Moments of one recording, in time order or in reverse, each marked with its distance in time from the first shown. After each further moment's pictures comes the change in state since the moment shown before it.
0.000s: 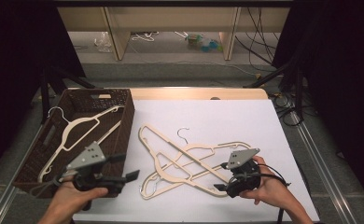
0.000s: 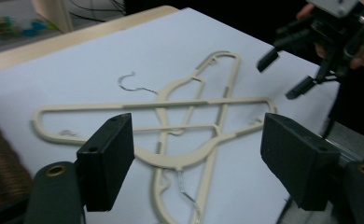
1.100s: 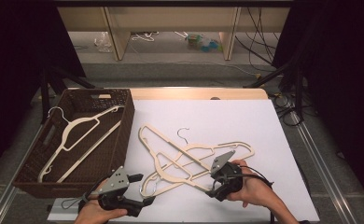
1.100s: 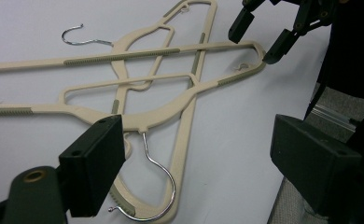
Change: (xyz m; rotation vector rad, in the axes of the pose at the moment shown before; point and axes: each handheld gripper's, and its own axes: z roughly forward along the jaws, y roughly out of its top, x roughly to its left) left arm -0.009 -0.064 0.048 0.061 -0.068 0.061; right arm 0.010 0.011 0.043 0.199 0.083 0.018
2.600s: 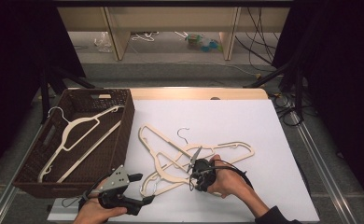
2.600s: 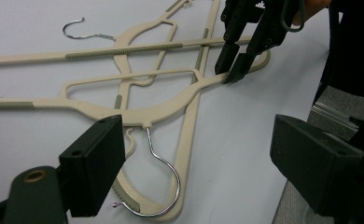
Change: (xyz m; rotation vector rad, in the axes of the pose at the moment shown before) left arm 0.005 -0.001 0.002 0.008 -0.007 -0.010; right arm -0.003 0.050 0.046 0.266 0.014 -0.059
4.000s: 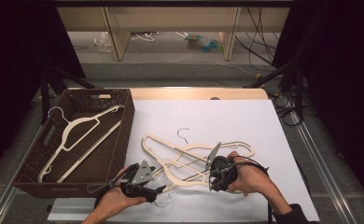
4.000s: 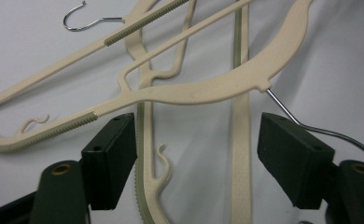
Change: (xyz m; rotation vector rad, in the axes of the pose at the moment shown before) left arm 0.009 0.012 0.062 0.188 0.123 0.254; right arm -0.004 -0.036 -0.047 0.004 0.041 -0.045
